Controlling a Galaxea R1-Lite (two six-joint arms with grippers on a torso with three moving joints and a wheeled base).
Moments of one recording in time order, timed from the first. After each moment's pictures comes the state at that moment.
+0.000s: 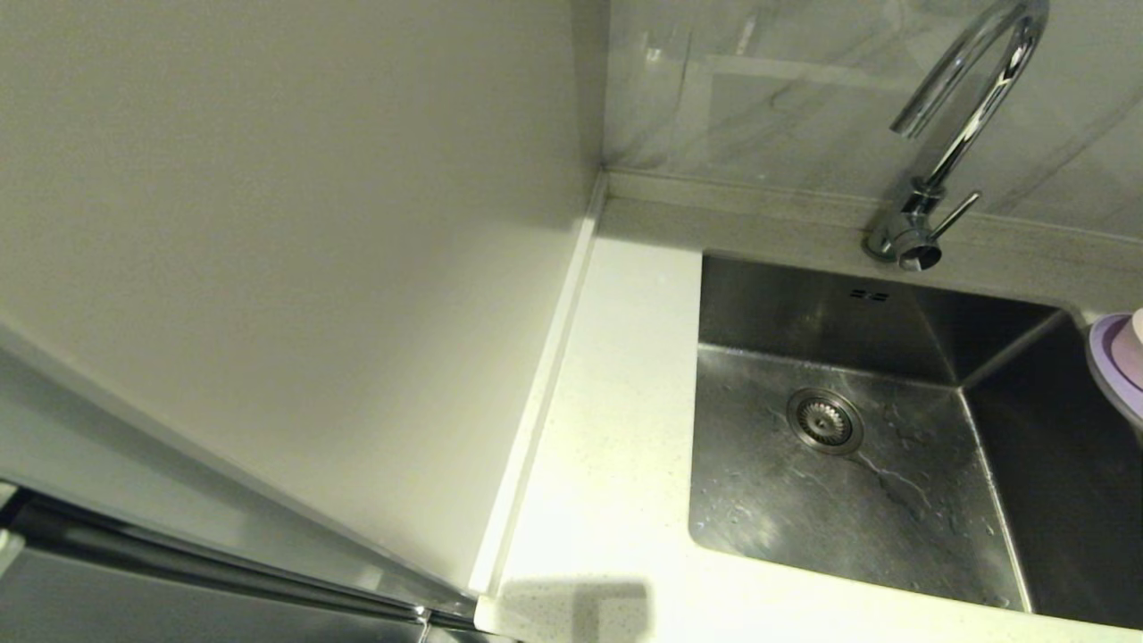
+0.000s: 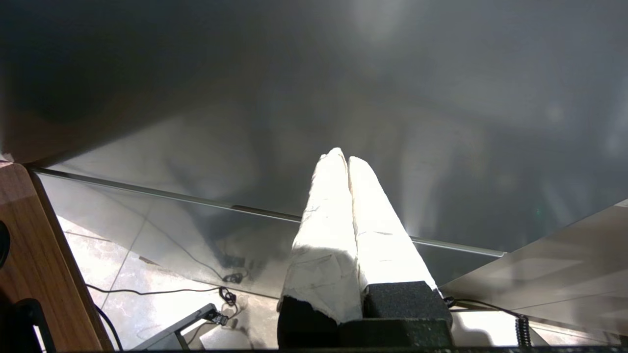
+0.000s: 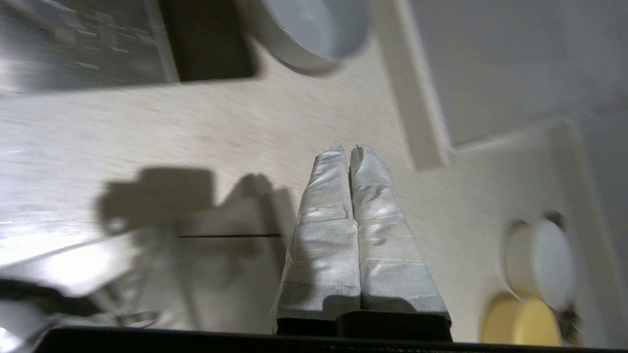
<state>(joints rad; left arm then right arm) 0.00 0.00 0.00 -0.01 0.00 -0.01 -0.02 0.27 -0.37 0.53 -0.77 0.02</state>
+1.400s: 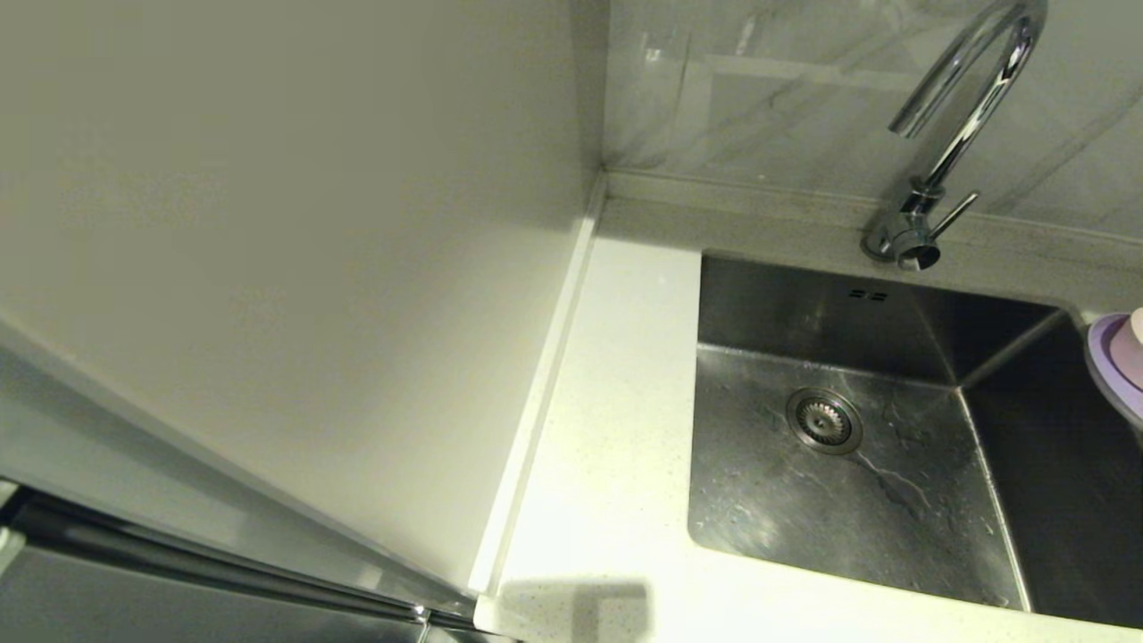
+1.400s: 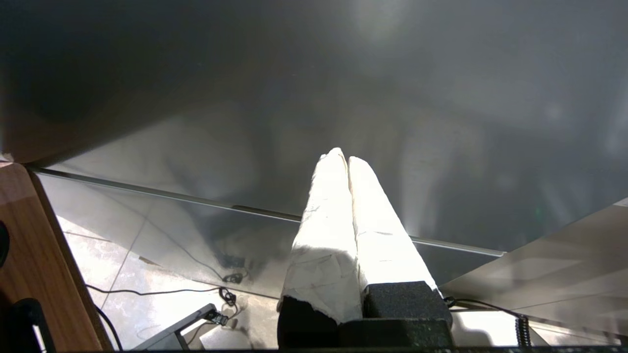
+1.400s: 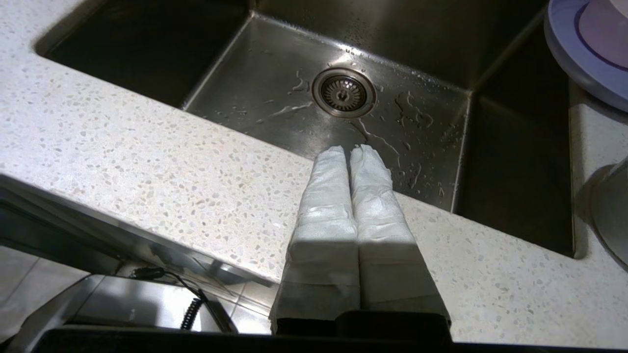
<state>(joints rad) 0.00 0.00 0.00 -0.01 0.00 -0.01 0.00 0.00 0.00 -0.01 0.03 -0.12</state>
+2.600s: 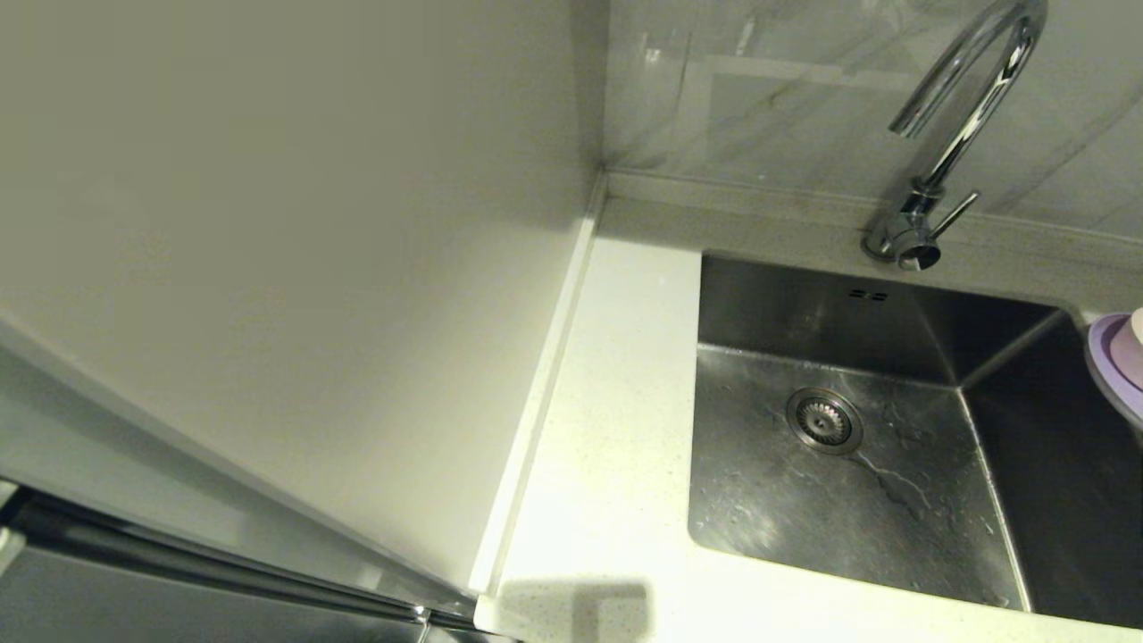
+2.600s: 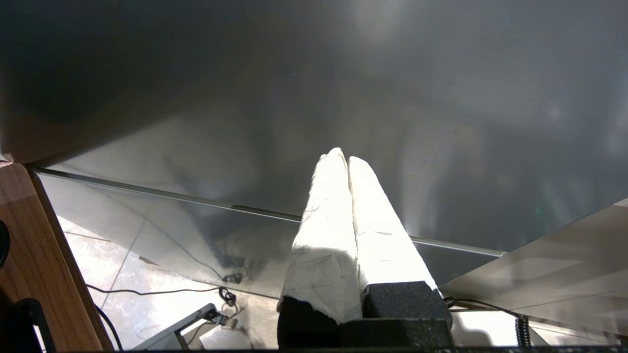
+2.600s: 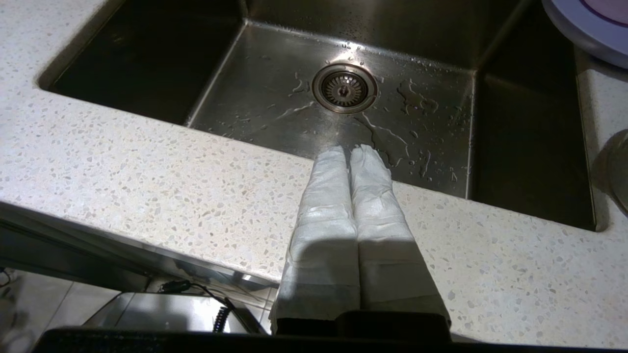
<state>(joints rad) 0.00 0.00 0.00 -0.01 0.00 -0.01 0.00 0.00 0.00 0.00 0.00 0.00</state>
